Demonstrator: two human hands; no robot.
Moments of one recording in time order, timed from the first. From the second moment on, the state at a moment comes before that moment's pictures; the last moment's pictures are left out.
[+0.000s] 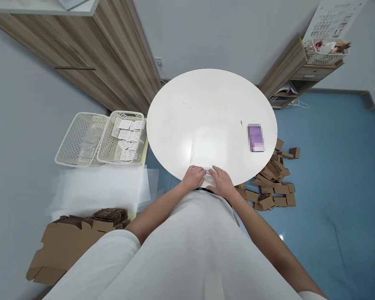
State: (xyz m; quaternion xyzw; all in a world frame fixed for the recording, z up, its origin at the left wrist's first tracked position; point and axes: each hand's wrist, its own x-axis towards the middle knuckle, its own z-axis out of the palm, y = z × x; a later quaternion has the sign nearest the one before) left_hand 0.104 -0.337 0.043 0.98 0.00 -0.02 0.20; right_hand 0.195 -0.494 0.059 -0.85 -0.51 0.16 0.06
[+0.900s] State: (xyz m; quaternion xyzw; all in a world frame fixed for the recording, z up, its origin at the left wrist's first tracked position) left_hand 0.178 -0.281 0.045 0.79 0.24 -0.20 0.52; right_hand 0.304 -0.435 0.050 -0.83 -0.31 0.42 0.20
